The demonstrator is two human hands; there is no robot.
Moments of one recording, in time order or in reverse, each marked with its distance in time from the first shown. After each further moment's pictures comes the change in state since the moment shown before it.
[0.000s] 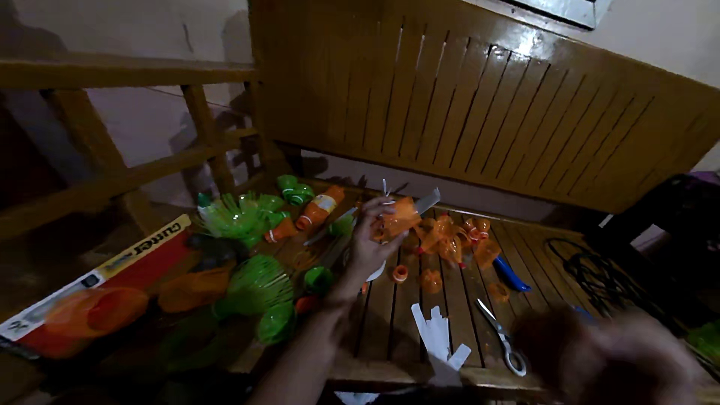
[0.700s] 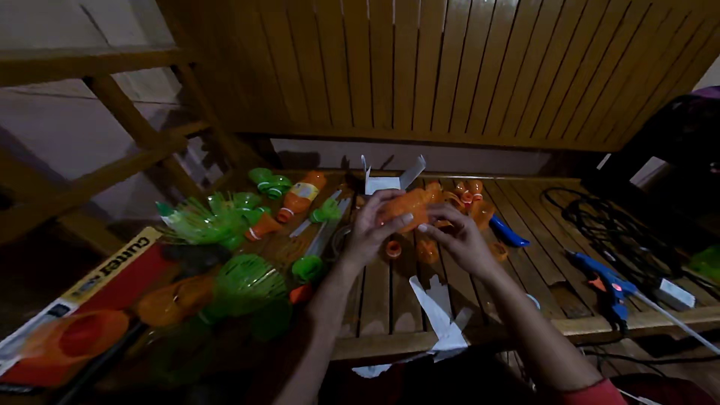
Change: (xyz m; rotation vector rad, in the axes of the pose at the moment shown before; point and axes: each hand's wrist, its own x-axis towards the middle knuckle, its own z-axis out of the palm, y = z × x) left_hand -0.001 0.037 0.013 -0.175 -0.290 -0.530; right_hand 0.007 0.168 -0.015 -0.237 0.154 0.441
